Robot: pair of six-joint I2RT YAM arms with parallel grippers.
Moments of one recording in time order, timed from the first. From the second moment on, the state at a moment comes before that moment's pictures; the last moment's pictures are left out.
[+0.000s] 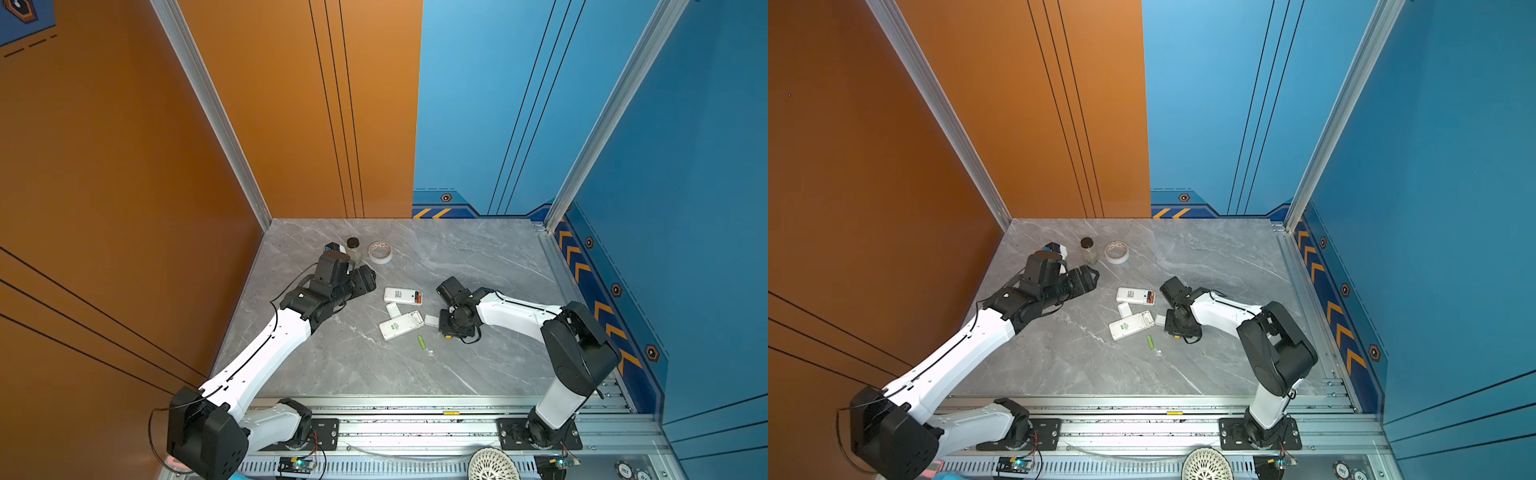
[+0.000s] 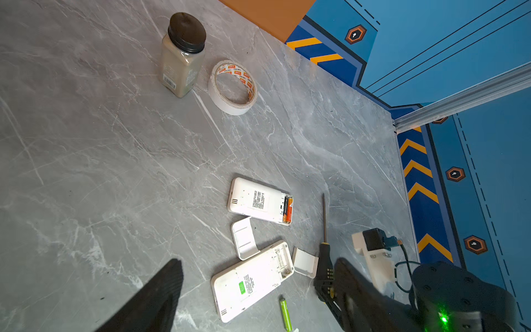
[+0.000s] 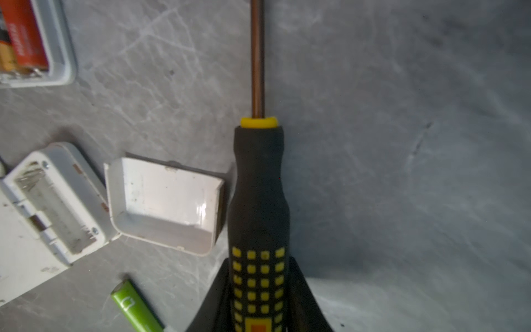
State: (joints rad) left arm -0.42 1.20 1.01 -0.47 -0.01 -0.72; right arm 0.62 1.71 1.01 -0.63 0.00 0.74
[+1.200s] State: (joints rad) left arm -0.58 1.52 1.08 -0.19 0.34 -1.38; right arm 0.73 1.45 1.22 -0.94 -0.24 0.28
